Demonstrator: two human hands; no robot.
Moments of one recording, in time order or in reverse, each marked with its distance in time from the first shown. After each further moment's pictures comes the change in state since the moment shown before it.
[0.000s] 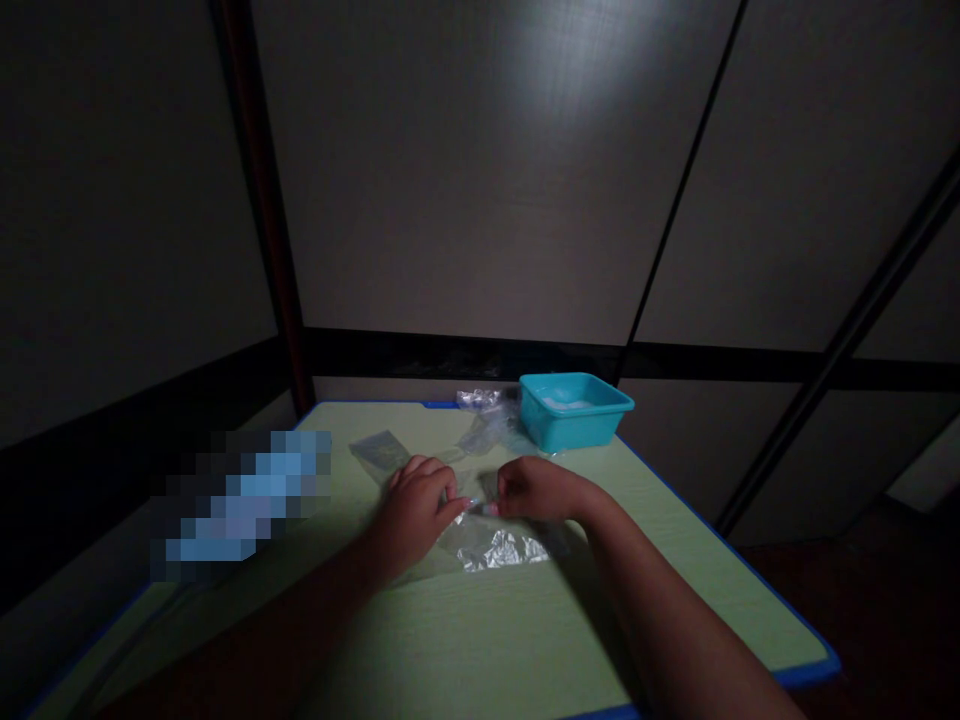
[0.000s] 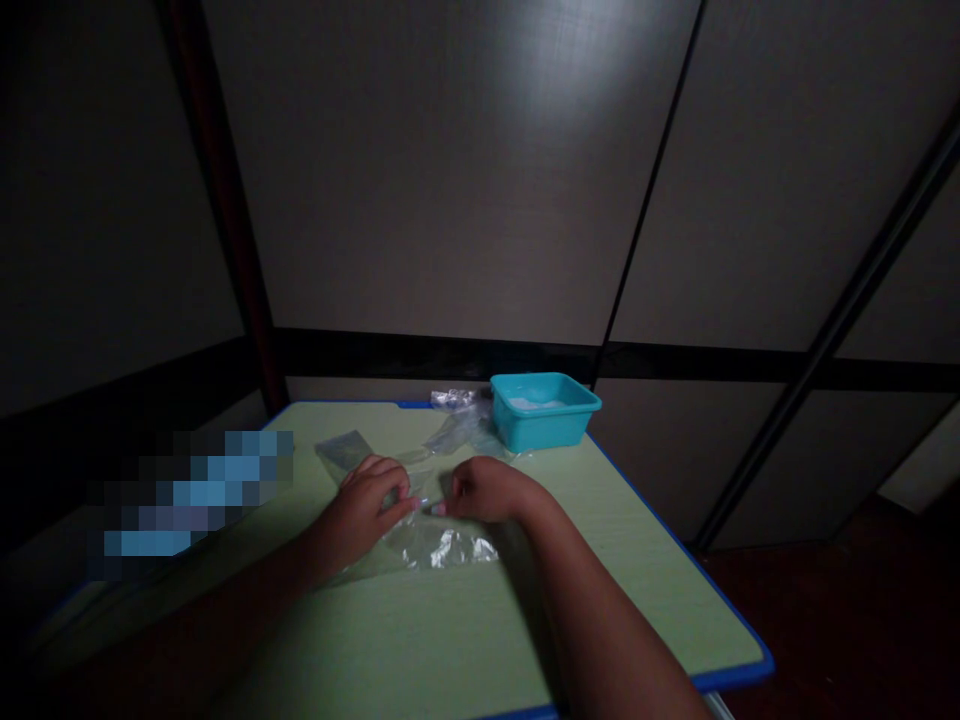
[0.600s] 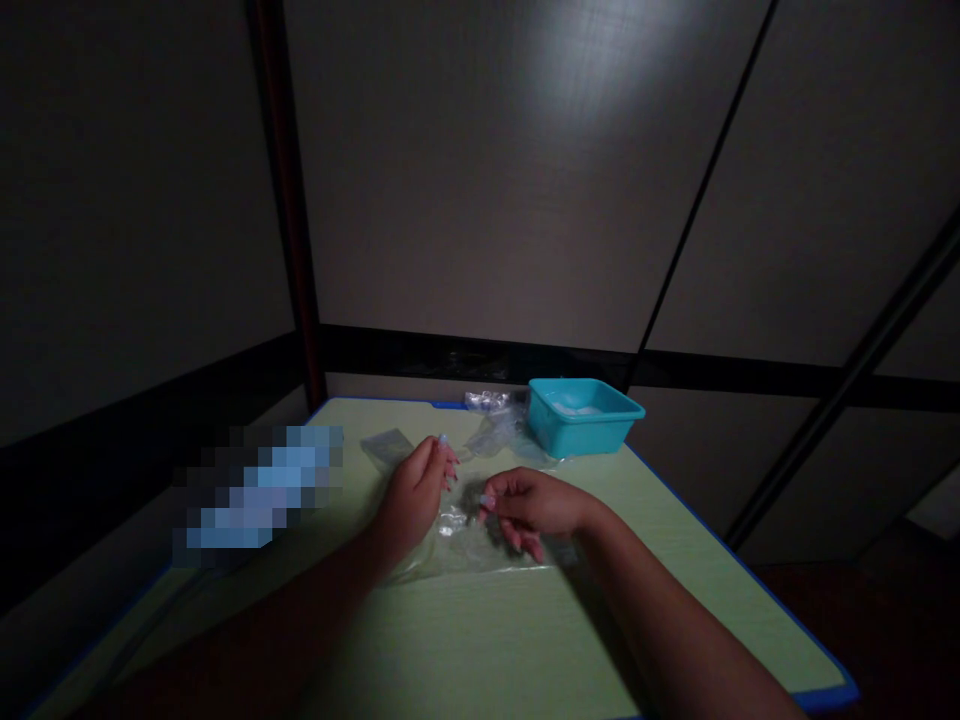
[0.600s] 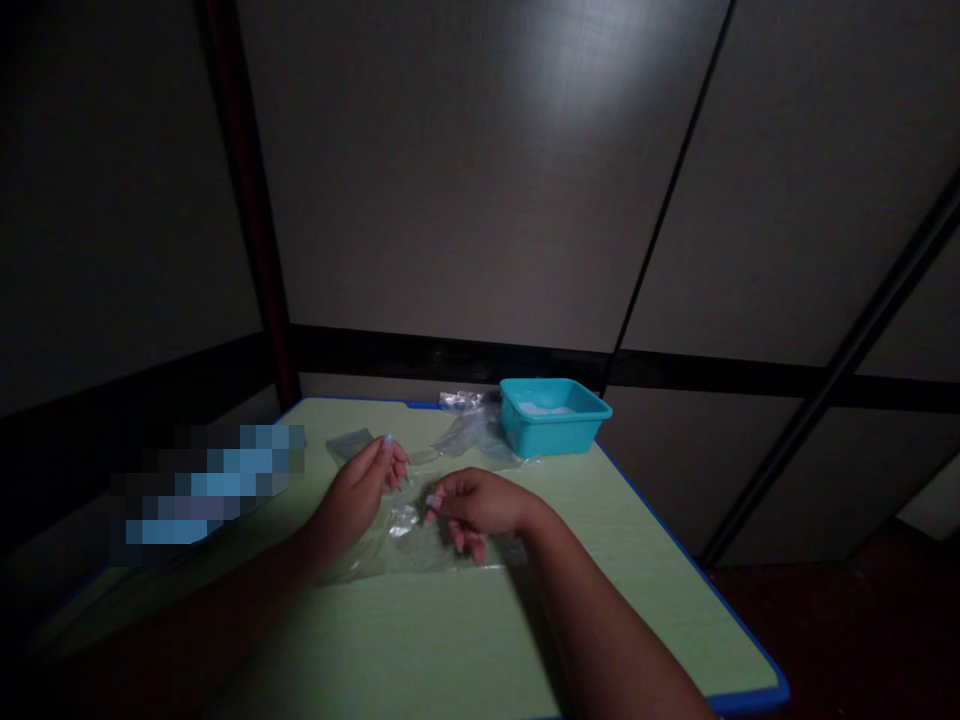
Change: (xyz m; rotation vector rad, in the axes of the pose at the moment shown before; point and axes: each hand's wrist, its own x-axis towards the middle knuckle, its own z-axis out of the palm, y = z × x) left_hand 0.008 0.006 -0.003 -0.730 0.334 -0.228; right_hand 0.008 0.001 0.023 0.741 -0.350 0.026
